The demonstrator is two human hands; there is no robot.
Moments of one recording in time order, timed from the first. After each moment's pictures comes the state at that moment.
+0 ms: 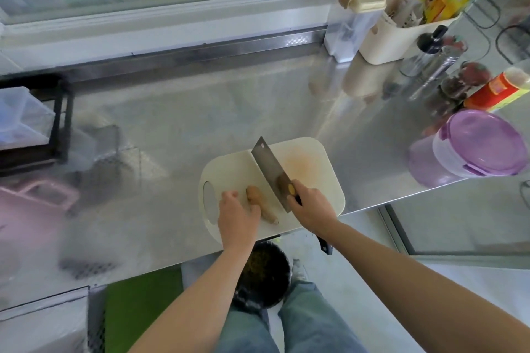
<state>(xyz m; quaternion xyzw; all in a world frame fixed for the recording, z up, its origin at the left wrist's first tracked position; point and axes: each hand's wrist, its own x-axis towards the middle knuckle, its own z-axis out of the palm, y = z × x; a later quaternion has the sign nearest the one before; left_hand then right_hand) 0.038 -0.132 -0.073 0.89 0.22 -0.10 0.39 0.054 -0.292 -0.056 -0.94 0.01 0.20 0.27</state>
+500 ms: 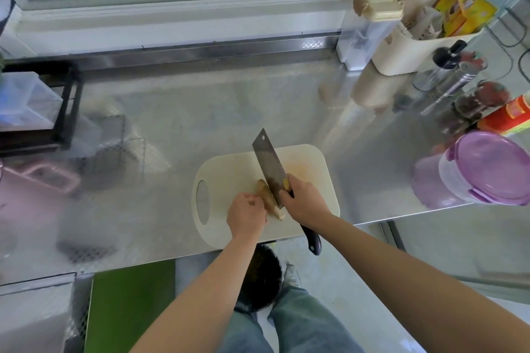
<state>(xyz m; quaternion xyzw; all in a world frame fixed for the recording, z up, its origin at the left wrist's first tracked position) 0.055 -0.173 -0.077 0.80 0.32 -0.13 0.49 0.085 -0.299 -0.040 -0.92 -0.01 0.23 0.31</state>
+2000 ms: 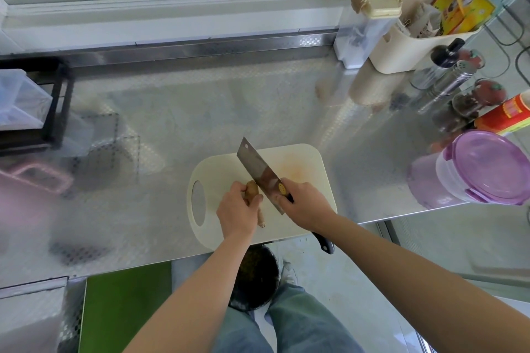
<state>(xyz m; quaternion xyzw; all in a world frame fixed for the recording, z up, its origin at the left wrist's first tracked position) 0.063 -0.161 -0.086 0.88 0.22 -0.07 0.41 0.085 -0.308 -0.032 -0.93 -0.09 0.23 0.26</state>
